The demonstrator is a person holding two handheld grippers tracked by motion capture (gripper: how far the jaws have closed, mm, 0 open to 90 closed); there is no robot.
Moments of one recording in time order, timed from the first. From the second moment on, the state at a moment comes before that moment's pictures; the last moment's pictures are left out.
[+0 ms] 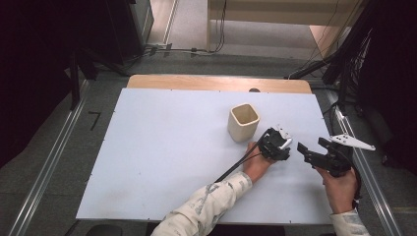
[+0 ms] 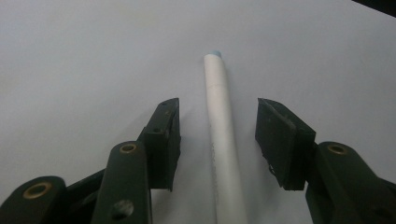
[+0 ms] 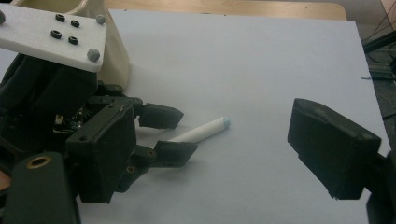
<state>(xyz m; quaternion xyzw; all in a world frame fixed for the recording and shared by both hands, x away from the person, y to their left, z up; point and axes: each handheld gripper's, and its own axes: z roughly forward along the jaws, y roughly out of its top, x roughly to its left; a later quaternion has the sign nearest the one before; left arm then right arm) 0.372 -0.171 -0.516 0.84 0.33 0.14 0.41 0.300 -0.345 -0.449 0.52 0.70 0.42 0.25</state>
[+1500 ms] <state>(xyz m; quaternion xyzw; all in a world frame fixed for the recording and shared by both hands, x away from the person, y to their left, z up) 0.372 -0.167 -0.503 0.83 0.34 0.13 0.42 0.300 -0.345 -0.452 0.52 0.70 0.41 0.25</state>
